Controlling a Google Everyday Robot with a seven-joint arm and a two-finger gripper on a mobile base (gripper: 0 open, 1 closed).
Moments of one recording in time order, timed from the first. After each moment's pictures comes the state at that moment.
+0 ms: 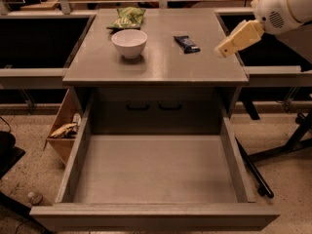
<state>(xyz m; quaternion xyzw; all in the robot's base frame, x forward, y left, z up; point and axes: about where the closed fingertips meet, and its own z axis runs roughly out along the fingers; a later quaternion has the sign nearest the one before) 0.633 -0.195 1.006 -0.43 0.79 0.04 0.44</state>
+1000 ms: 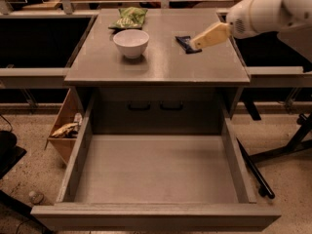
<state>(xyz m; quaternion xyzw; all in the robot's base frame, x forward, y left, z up) 0.722 -0.169 0.972 -0.36 0.78 0.09 0.49</state>
